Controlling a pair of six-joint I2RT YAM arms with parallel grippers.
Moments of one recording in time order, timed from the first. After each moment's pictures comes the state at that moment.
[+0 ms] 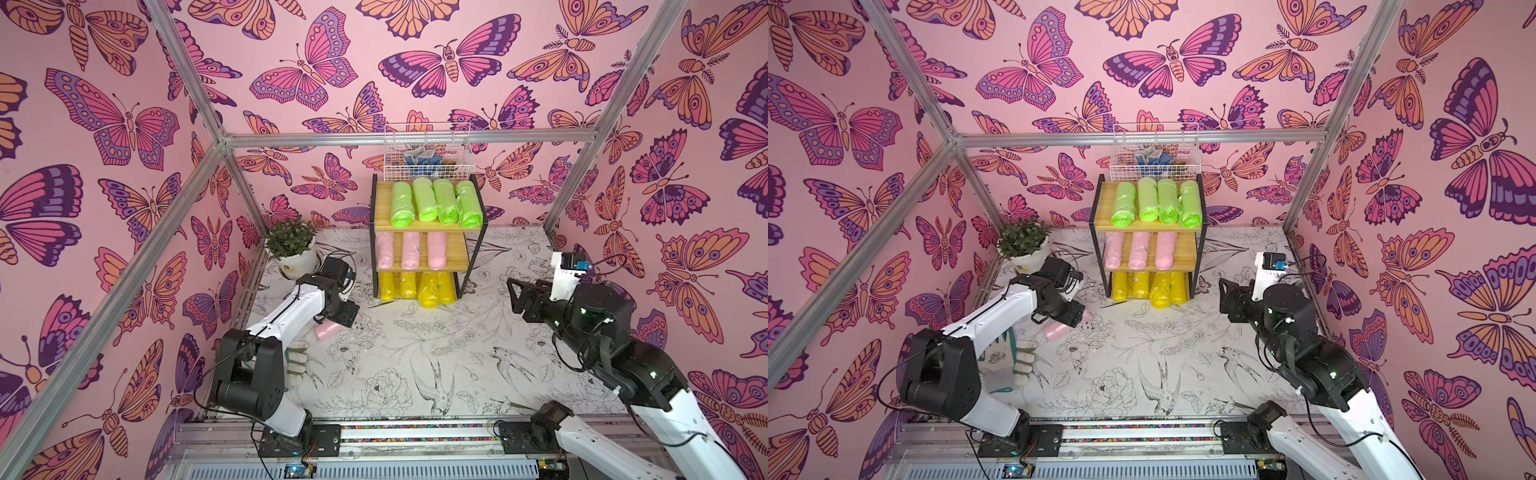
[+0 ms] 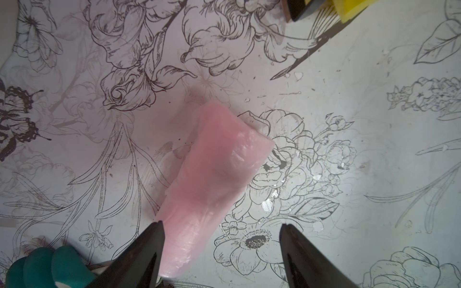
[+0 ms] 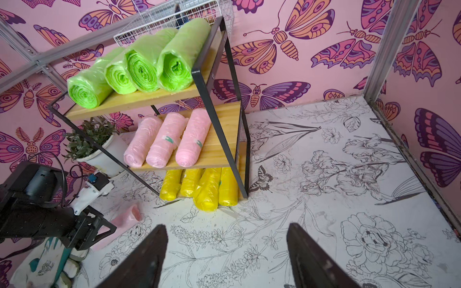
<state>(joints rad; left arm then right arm) -0.27 1.58 1.09 -0.82 -0.02 0.12 0.55 0.72 1.12 -0.77 0.29 0.45</state>
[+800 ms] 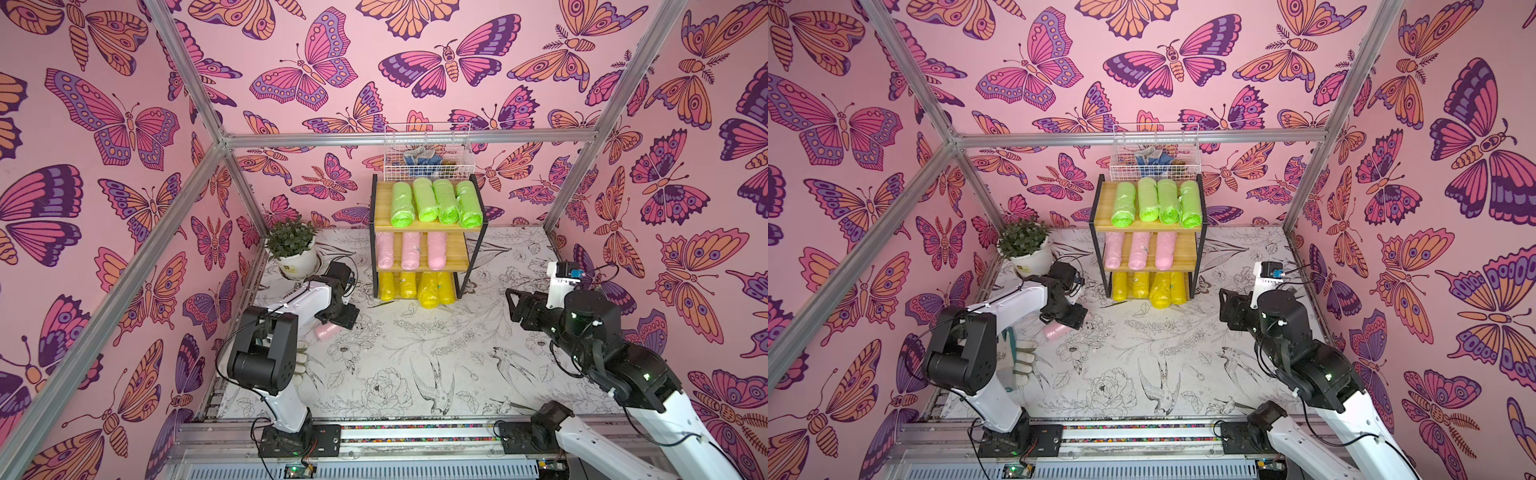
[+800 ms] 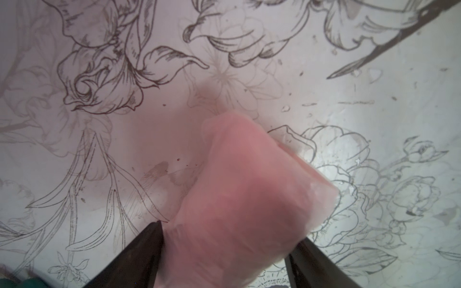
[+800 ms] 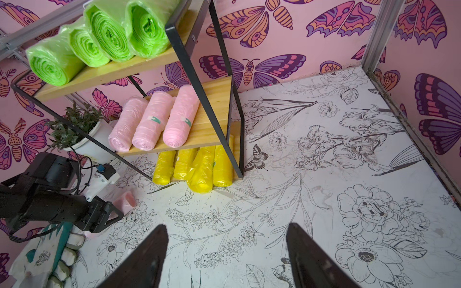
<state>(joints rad) -0.24 1.72 1.08 -0.73 -0.05 0.08 0.55 0.70 1.06 -0.82 0.29 0.51</state>
